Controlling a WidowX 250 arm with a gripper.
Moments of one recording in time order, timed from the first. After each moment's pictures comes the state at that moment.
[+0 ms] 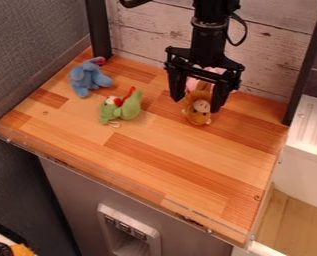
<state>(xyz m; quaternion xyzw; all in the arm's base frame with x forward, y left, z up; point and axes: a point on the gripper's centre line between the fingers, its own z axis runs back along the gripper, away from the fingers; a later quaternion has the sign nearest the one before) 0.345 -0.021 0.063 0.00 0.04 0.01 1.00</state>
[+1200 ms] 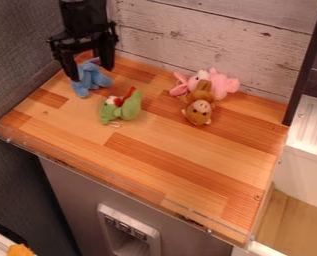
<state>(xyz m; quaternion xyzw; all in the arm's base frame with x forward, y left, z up) 0.330 0.160 0.067 -0.01 0.05 0.54 0.84</state>
